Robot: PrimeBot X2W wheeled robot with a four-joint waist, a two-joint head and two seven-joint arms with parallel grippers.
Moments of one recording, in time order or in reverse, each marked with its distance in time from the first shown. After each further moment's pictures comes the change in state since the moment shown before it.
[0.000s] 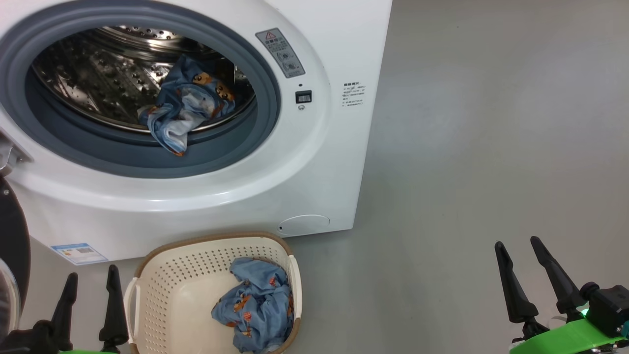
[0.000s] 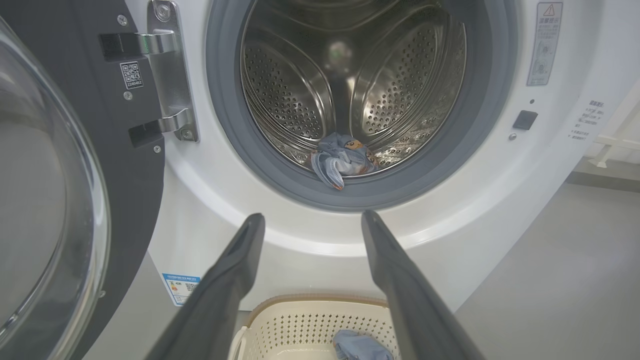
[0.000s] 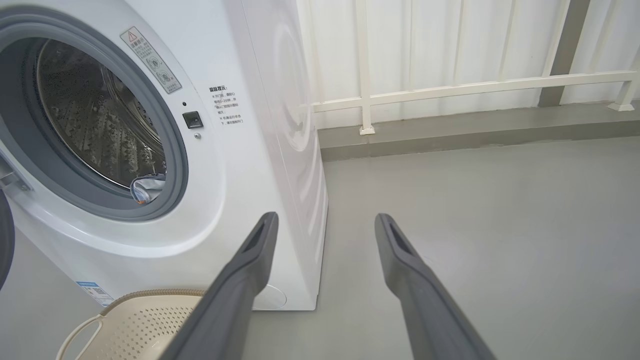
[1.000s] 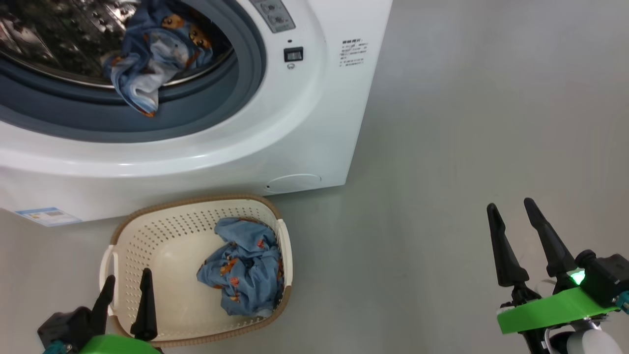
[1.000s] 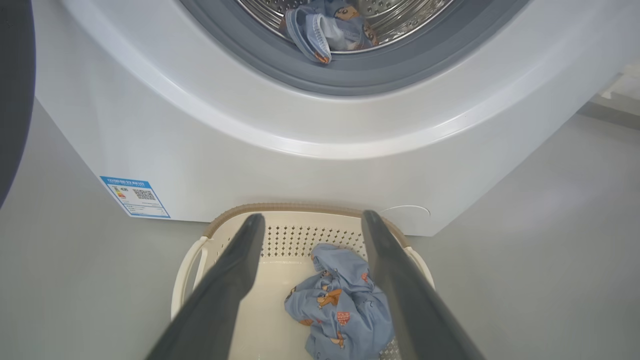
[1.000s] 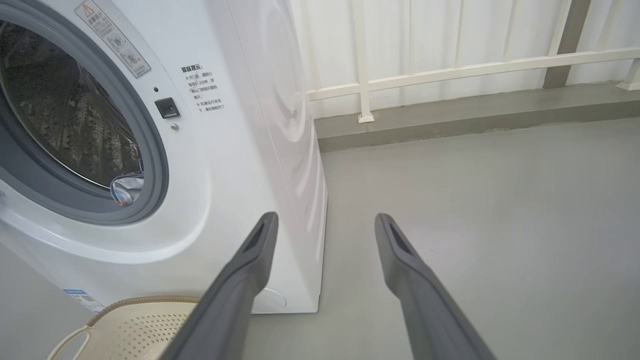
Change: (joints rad) left arm -0.091 0.000 -0.104 0.196 -0.051 0.000 0.001; right arm -0.098 0.051 -0.005 -0.023 -0.020 0.000 0.000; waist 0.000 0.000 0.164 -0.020
